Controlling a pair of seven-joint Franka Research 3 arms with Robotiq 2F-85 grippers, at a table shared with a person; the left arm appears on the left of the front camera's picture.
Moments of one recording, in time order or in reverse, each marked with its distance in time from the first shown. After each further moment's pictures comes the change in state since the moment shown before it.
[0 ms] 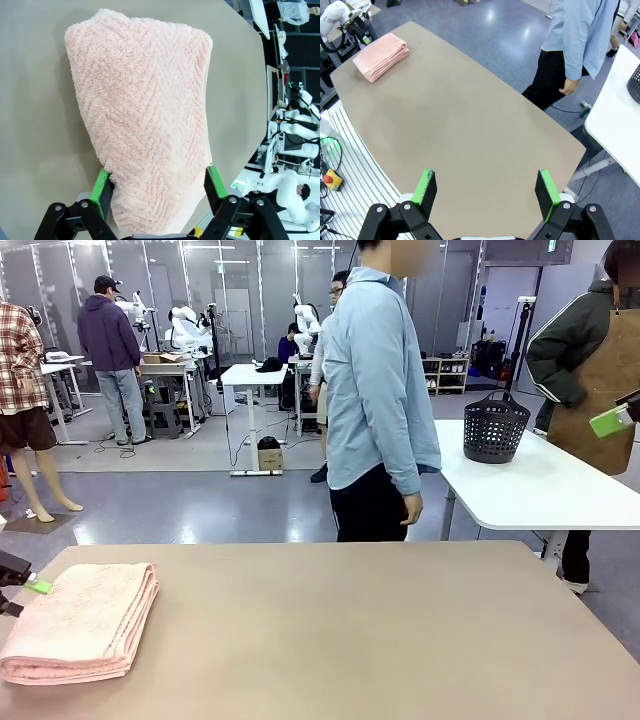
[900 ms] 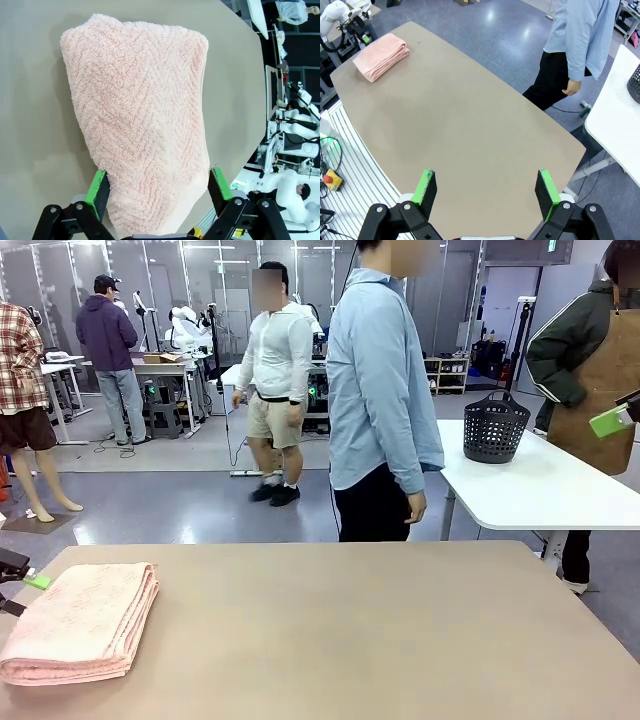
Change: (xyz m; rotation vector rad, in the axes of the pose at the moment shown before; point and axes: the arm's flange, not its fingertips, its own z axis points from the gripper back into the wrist) left arm 0.001 -0.003 0.002 -0.004 -0.005 -0.006; right arm 0.000 0.000 0.000 0.000 0.000 0.000
